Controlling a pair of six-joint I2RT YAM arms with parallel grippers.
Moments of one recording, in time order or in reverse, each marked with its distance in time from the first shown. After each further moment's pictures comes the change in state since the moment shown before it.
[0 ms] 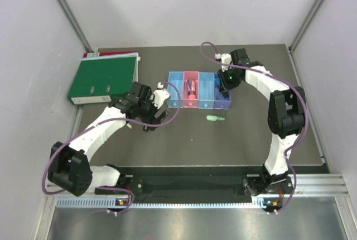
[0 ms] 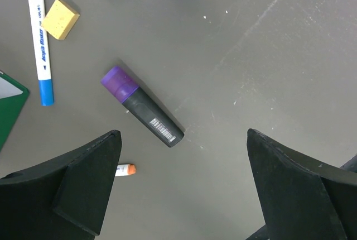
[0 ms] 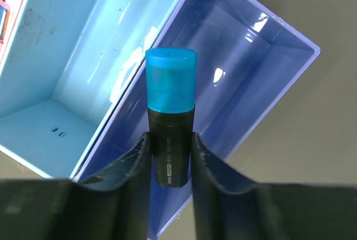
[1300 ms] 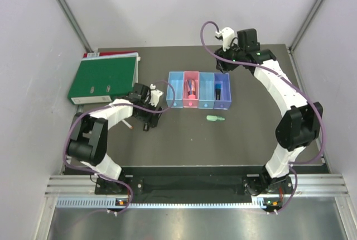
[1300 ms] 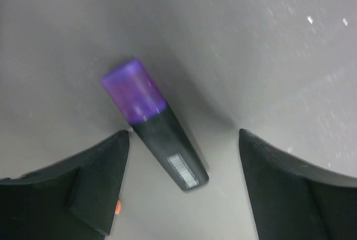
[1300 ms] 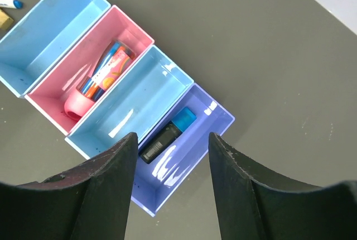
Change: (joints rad) left arm 0.128 0.293 -0.057 0.189 -0.013 -0.167; right arm 0.049 -0.186 0.175 -0.010 -0.007 -0.102
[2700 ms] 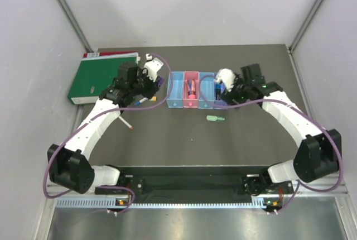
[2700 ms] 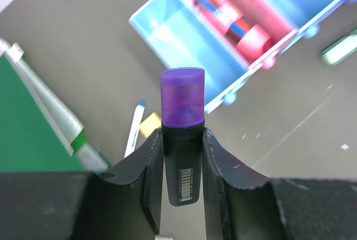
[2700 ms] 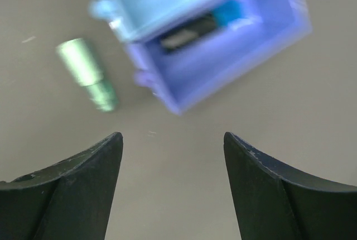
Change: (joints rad) left arm -0.022 -0.284 0.225 0.071 0.109 0.084; right arm 0.070 -0.332 -0.566 -0.034 0.042 -0.455
